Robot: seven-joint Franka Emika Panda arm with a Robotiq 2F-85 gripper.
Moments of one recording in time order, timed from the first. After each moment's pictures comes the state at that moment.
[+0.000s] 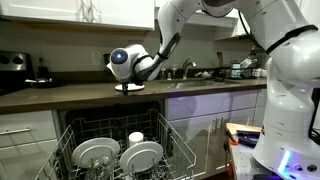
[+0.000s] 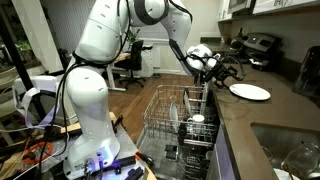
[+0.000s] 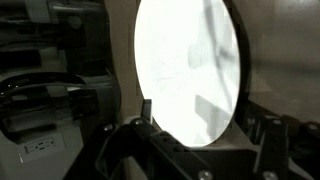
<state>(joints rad) 0.00 0.54 -0.07 -1.75 -1.50 2.40 0.57</state>
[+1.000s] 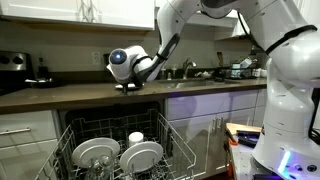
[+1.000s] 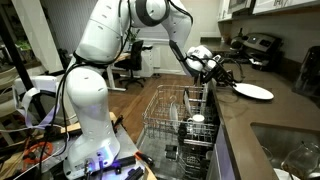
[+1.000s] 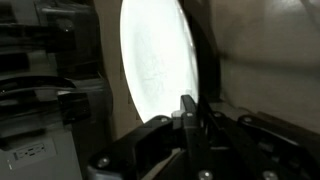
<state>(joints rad) -0.01 0.55 -0.06 -1.75 -1.46 2.40 0.55</state>
